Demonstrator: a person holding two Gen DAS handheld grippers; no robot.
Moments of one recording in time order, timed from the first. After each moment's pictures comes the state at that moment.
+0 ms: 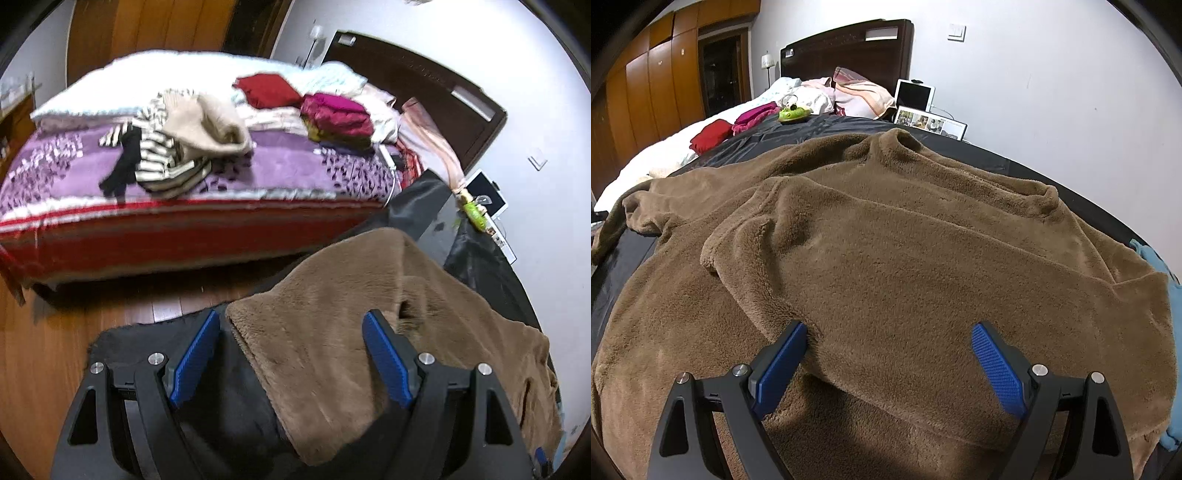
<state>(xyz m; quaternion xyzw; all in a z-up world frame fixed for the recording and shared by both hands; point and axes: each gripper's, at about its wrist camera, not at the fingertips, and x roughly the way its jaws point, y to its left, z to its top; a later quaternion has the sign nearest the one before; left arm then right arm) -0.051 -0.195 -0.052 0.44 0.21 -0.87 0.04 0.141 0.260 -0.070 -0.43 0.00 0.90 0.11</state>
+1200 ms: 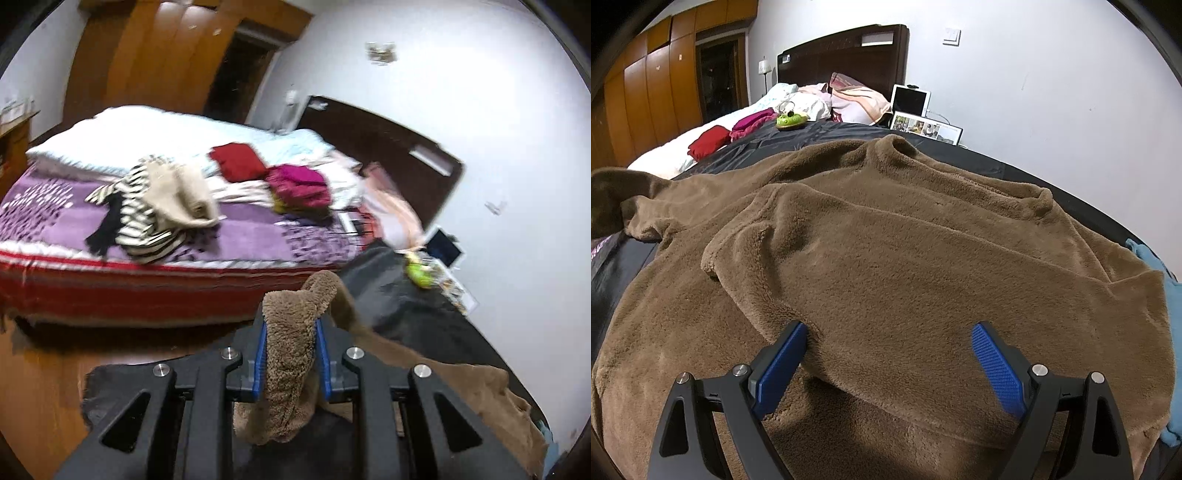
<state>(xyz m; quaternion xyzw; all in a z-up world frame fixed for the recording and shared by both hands) -0.012 -0.160 0.039 0.29 0.20 -0.94 0.00 0.145 0.260 -0.066 -0.41 0.01 0.90 0.12</state>
